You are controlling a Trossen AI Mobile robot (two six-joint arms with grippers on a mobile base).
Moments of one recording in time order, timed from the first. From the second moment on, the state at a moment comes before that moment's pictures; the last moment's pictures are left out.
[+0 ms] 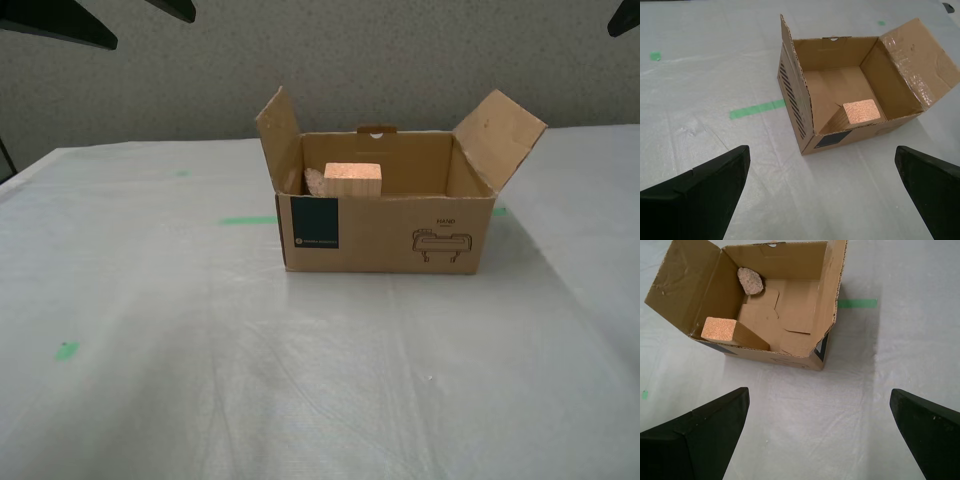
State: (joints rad) arm 0 0.28 0.73 0.82 -0.97 -0.17 0.29; arm 1 -0.77 0.90 0.83 -0.63 -0.11 -0.42
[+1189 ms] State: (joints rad) arm 0 0.28 0.73 0.82 -0.97 -0.17 0.29; arm 1 -0.77 0.90 0.83 -0.63 -0.11 -0.42
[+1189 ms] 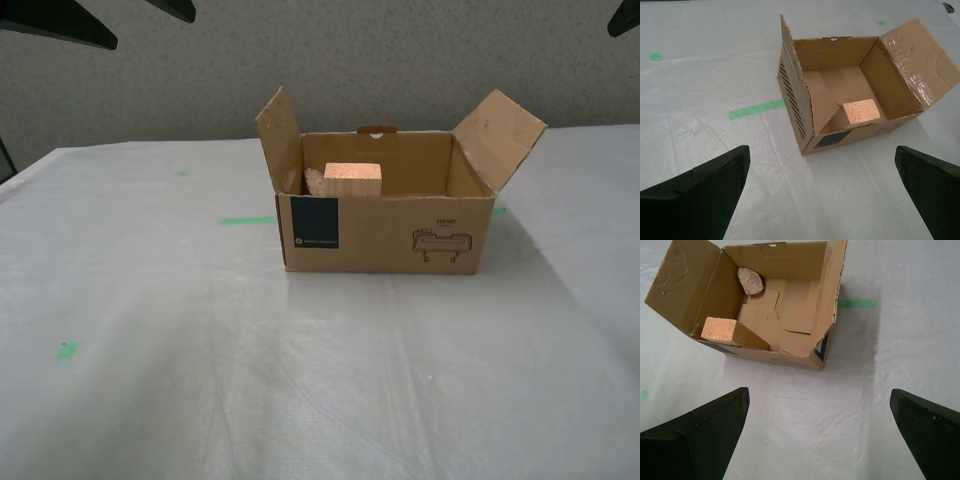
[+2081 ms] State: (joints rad) arm 0 0.28 0.73 0.82 -0.97 -0.17 0.29; arm 1 -0.77 0.90 0.83 -0.63 -0.11 -0.42
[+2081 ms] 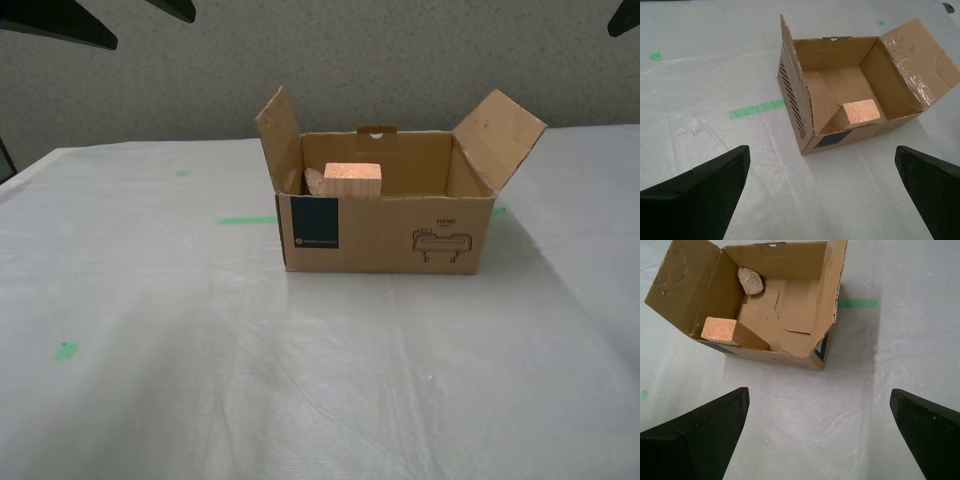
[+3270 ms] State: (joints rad) arm 0 0.28 0.73 0.82 -0.97 -0.17 0.29; arm 1 -0.77 0.90 0.83 -0.63 -0.11 -0.42
